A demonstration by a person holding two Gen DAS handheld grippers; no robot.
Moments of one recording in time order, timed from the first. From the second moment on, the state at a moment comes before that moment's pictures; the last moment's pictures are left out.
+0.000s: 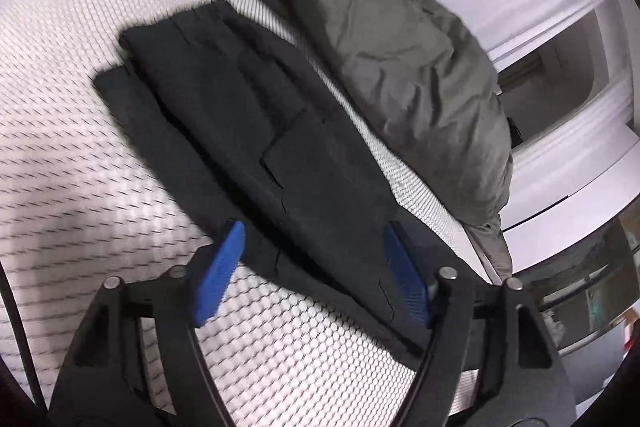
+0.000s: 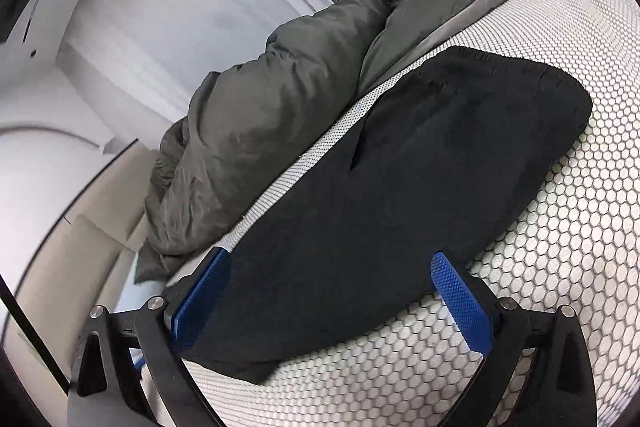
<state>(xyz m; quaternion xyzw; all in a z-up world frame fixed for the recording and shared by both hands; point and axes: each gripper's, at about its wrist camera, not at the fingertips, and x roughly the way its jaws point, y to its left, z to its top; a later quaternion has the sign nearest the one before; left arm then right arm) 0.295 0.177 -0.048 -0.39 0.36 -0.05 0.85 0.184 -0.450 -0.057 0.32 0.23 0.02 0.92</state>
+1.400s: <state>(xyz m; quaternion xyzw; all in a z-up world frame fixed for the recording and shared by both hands) 0.307 0.219 -0.101 -0.46 0.32 0.09 0.82 0.194 -0.489 -0.083 0.31 0.24 -0.02 0.92</state>
